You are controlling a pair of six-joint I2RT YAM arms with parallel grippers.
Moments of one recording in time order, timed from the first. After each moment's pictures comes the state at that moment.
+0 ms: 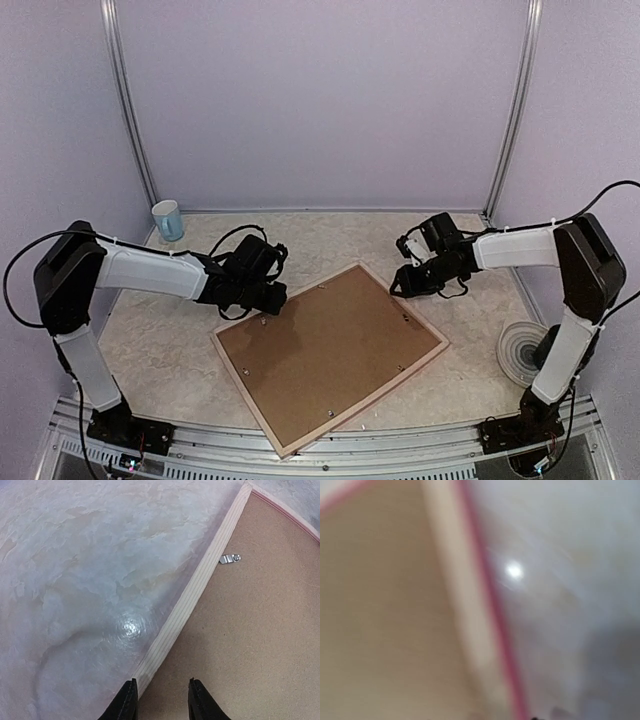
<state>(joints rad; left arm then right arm) -0.79 1.77 1.02 -0.14 -0.22 -0.31 0.46 1.78 1.05 -0.26 -0.24 0.23</state>
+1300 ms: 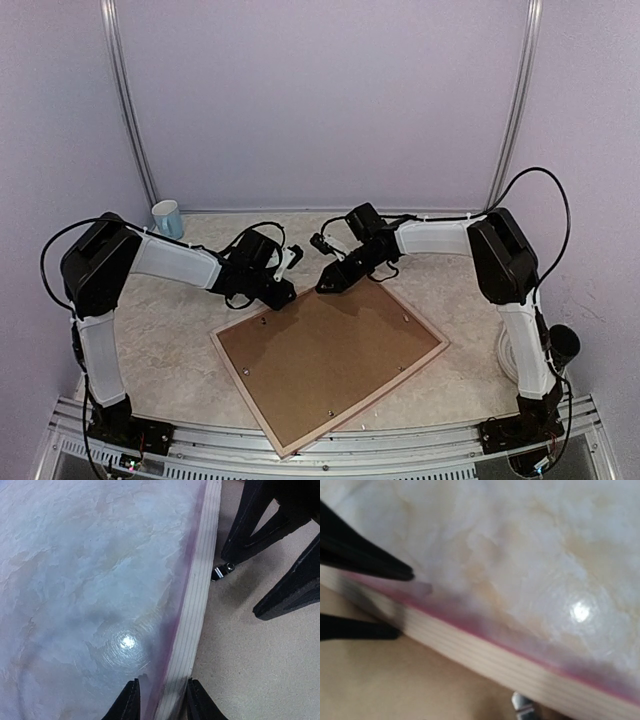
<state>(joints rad) -0.67 1.96 1.13 -0.01 0.04 0.03 0.65 2.30 1.74 -0.41 -0.54 -0.10</state>
